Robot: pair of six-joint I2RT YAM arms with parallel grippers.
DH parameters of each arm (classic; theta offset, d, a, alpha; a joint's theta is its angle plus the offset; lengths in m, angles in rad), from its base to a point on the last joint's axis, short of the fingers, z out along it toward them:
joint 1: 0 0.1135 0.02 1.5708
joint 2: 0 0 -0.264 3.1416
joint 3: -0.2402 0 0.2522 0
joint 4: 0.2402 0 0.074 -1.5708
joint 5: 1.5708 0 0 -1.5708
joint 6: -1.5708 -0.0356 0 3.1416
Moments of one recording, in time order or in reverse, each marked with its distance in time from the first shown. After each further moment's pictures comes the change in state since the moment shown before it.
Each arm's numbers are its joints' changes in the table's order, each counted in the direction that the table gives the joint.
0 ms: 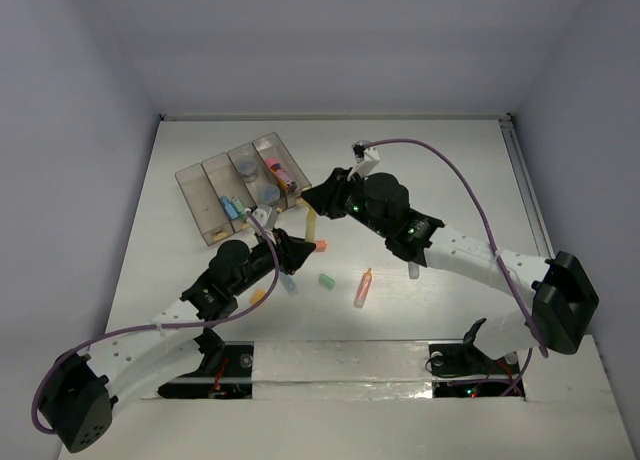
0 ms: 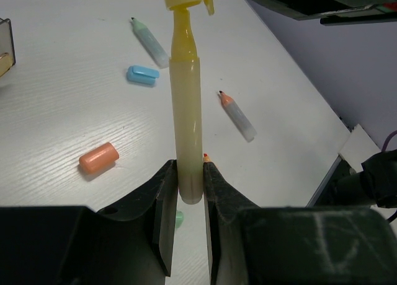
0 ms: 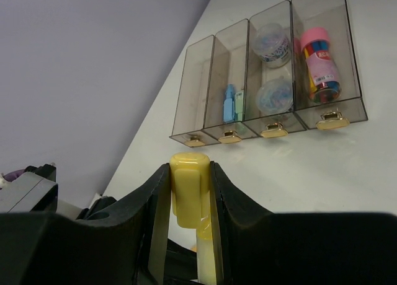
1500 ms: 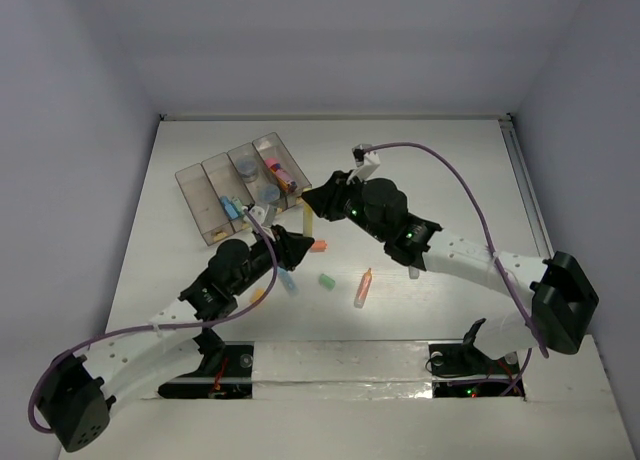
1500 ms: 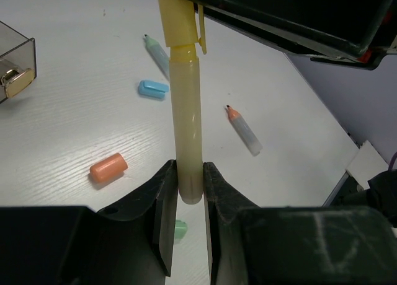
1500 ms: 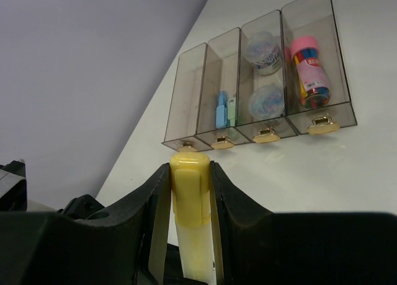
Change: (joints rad) left arm -0.020 0.017 -0.028 0.027 -0.084 -0.007; right arm 0.024 0.001 0.028 -0.042 0.030 0.027
